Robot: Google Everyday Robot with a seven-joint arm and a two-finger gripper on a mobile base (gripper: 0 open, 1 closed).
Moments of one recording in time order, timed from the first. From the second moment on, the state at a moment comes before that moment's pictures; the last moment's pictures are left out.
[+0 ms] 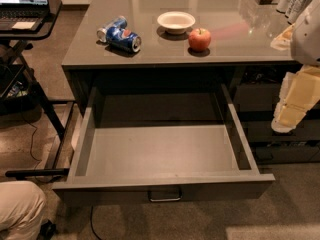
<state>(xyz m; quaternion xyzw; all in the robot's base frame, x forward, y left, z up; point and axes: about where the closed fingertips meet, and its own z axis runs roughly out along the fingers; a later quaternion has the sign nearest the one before) 0.438 -0.217 0.976 -0.60 0.78 -0.03 0.16</state>
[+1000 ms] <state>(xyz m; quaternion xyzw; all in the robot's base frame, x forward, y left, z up) 0.483 -0.198 0.987 -0.56 0.80 0.02 0.23</state>
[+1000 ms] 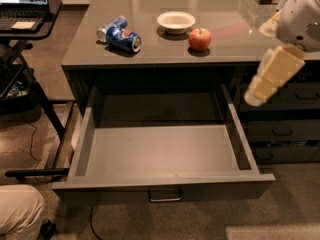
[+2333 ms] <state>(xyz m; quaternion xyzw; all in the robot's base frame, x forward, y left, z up) 0.548 -0.179 0.984 -0.44 0.84 0.11 0.31</state>
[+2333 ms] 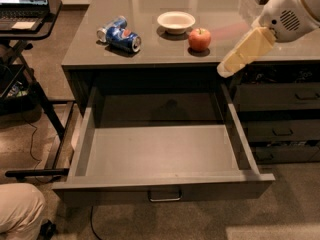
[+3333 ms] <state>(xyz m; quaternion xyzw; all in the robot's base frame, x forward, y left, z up) 0.687 -0.174 0.949 -0.27 0.86 0.10 0.41</state>
